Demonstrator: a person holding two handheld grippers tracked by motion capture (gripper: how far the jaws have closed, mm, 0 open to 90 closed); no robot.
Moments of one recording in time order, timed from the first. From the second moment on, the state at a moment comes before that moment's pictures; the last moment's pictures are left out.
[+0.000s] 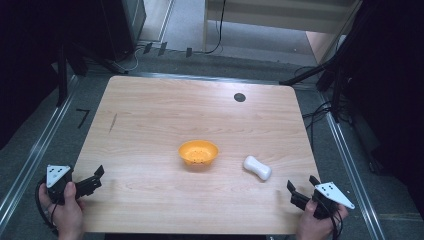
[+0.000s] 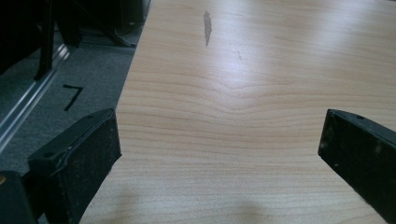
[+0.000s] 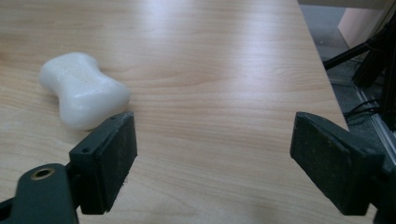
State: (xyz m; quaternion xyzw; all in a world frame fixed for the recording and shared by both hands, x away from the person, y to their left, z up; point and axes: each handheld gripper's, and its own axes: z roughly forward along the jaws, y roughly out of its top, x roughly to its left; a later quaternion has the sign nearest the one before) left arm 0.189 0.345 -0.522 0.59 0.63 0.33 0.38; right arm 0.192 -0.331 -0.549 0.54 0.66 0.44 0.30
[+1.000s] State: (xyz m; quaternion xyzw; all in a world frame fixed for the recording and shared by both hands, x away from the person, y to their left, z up) left arm 0.189 0.343 -0.522 0.60 0.62 0.33 0.39; right arm 0.256 -0.294 -0.488 0.39 0.84 0.34 0.17
